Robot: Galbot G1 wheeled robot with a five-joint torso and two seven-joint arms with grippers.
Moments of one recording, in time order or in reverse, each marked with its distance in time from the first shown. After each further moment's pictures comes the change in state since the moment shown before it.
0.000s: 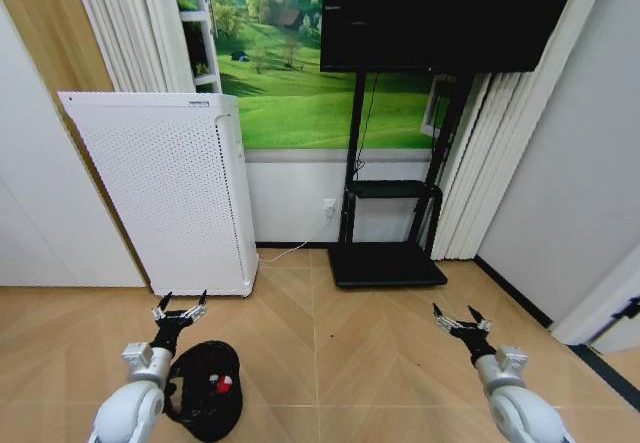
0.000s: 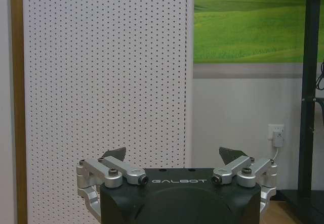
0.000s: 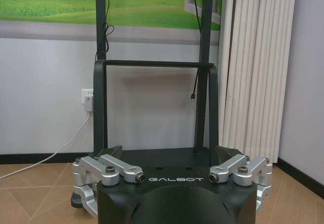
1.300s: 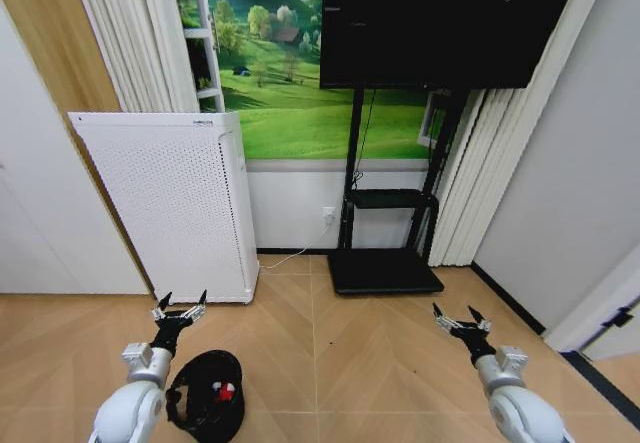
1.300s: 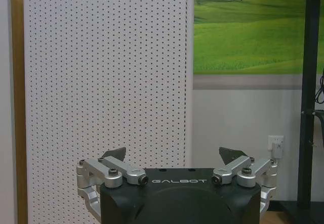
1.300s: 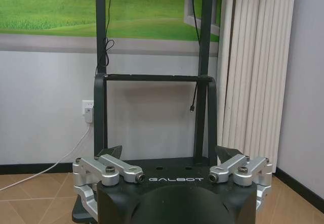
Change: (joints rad) left arm 0.000 0.000 0.000 0.000 0.000 0.000 0.000; right arm 0.000 0.000 0.000 0.000 0.000 0.000 0.000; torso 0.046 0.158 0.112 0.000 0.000
